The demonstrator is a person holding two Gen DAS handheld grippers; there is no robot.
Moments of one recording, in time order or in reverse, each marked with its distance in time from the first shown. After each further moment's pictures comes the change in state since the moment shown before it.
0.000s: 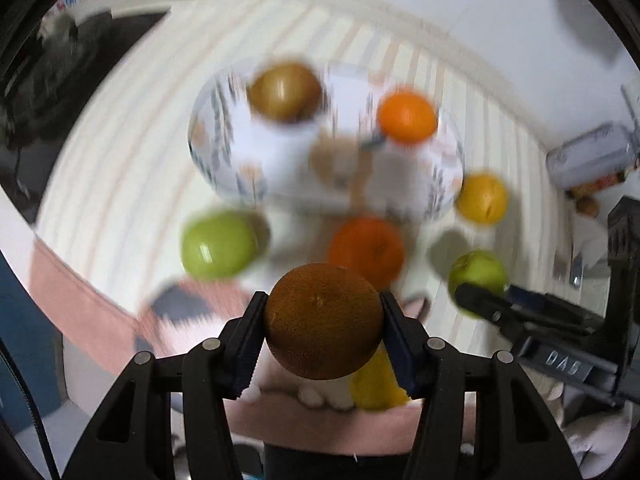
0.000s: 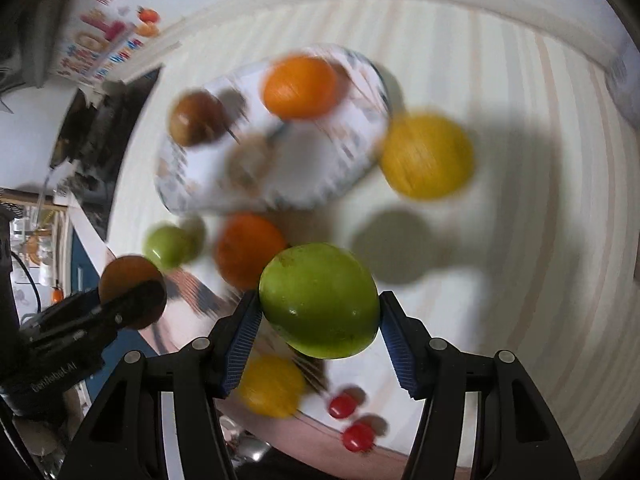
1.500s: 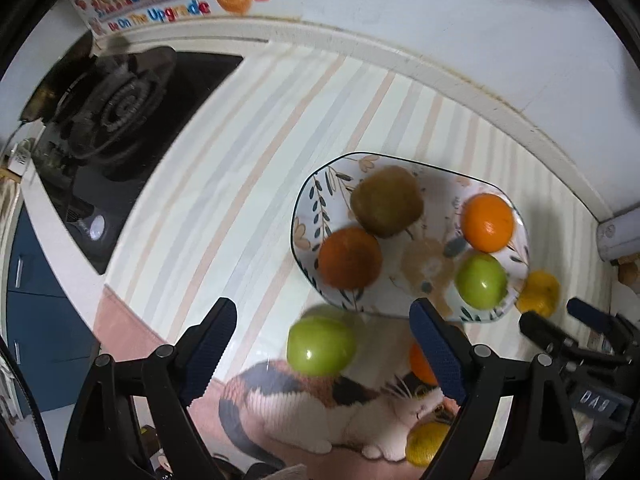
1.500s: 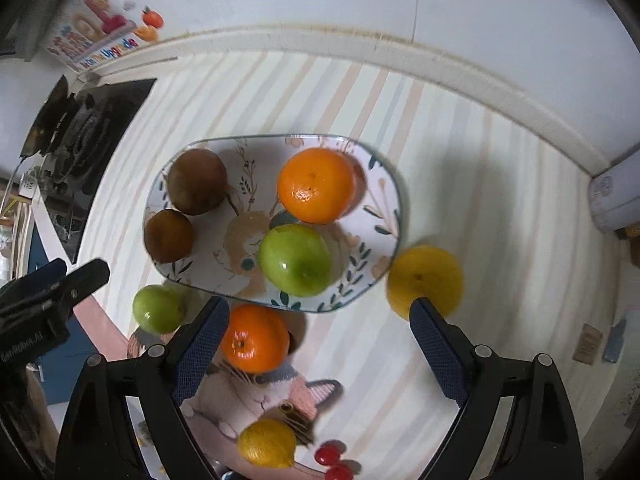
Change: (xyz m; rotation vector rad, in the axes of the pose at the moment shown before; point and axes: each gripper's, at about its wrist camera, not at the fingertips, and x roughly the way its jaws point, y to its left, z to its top) left arm -0.026 0.044 0.057 -0.078 -0.098 0.202; right arm -0.021 0.049 0.054 -0.111 -0.089 -0.204
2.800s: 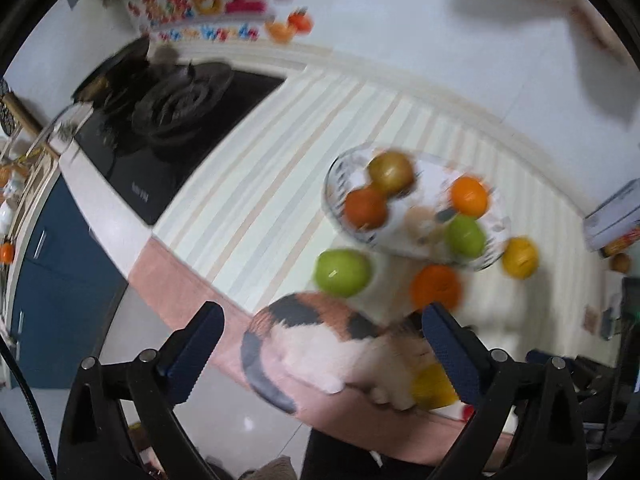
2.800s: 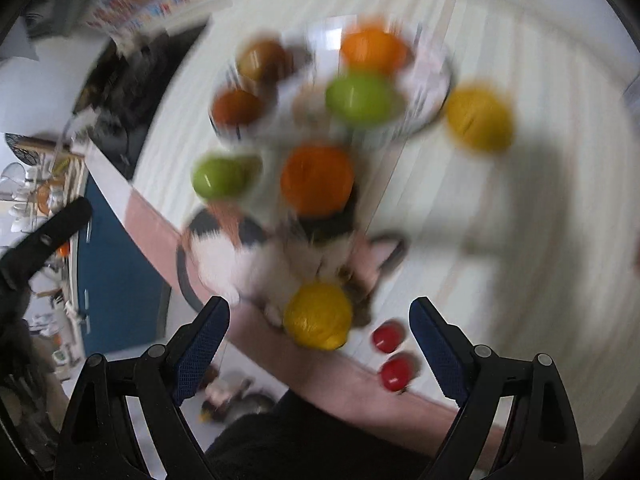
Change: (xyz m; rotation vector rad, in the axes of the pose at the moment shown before) left arm -0.052 0.008 -0.081 -0.070 -0.099 0.055; right arm 0.011 0.007 -0.105 -0.003 0.226 0.253
